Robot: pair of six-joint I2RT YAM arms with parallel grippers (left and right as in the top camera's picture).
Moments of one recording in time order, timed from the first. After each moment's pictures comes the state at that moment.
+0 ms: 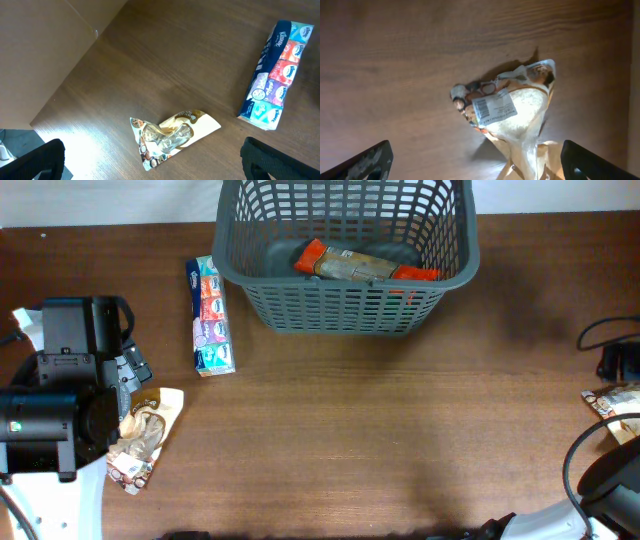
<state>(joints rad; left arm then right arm) 0.00 1.23 1.69 -1.48 -0.56 -0.41 -0.74 1.80 1.55 -1.03 0.04 -0.60</state>
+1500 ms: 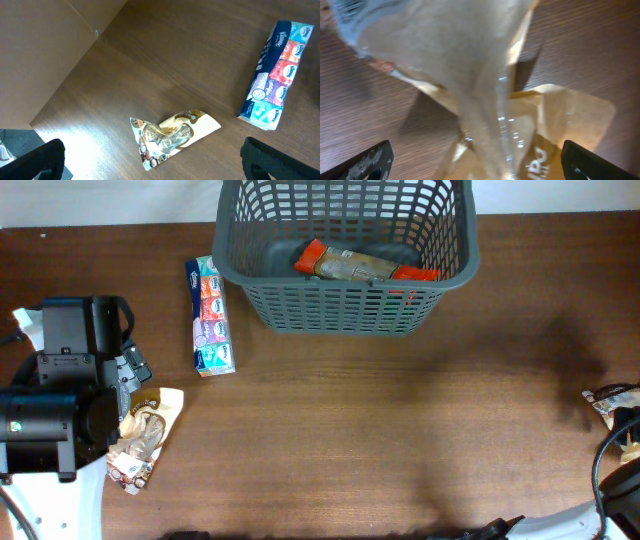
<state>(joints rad) 0.00 1.23 1.69 -1.48 -0.56 -0.41 -0.97 1.85 1.29 -0.81 0.16 -0.71</state>
